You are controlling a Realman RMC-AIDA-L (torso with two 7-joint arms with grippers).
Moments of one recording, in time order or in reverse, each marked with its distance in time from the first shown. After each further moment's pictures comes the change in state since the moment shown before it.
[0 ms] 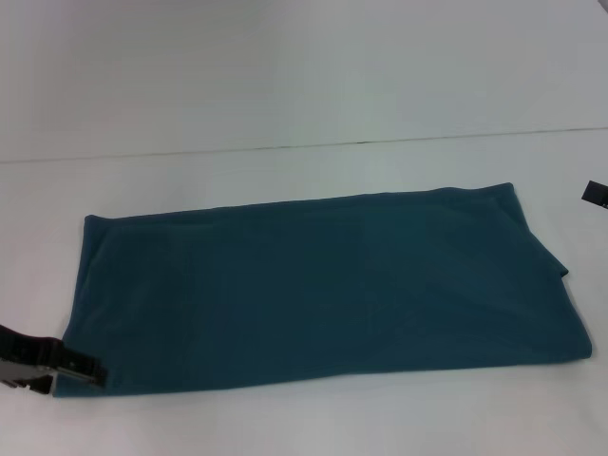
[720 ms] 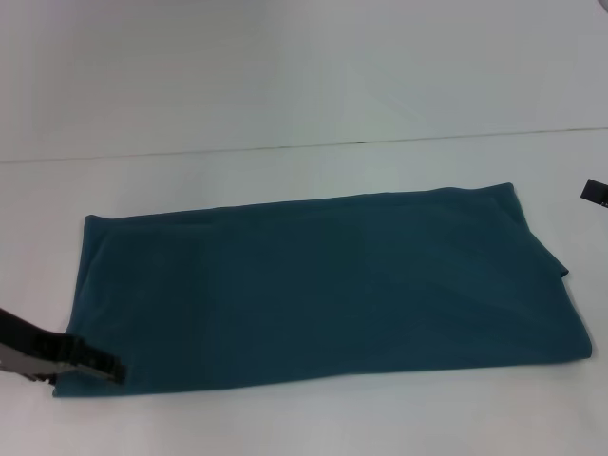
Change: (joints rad) left arm -0.031 -0.011 0.042 -0.025 -0.011 -0.018 -0.001; right arm 0.003 0.000 0.000 0.000 0.000 0.000 0.000
